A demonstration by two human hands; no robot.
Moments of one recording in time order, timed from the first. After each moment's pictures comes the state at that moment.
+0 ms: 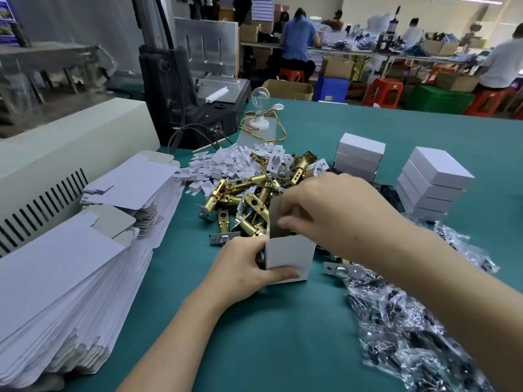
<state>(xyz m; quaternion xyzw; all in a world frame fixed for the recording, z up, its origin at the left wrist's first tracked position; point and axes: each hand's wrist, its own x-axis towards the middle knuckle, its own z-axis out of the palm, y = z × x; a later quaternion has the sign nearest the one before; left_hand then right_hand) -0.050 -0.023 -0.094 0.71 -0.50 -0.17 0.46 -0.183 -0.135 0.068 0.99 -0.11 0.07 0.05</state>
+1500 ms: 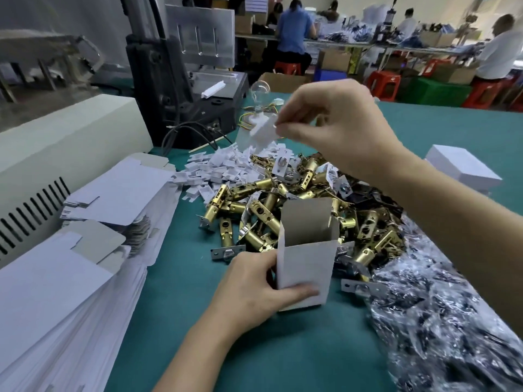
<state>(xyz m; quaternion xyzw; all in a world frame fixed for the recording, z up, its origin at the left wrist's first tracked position) -0.050 -0.023 -0.092 0.70 -0.48 -0.23 0.48 -0.108 -0.197 0.095 0.92 -0.03 0.33 -0.21</state>
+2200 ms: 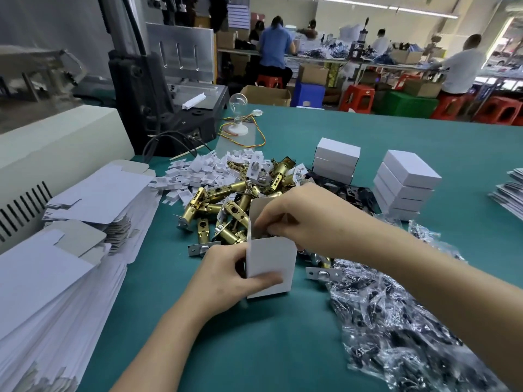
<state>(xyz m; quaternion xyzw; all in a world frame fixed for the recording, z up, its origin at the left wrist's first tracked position) -0.050 -0.021 -0.088 0.68 -0.51 -0.19 0.49 -0.178 -0.155 0.055 0.99 -0.09 0.06 -0.13</state>
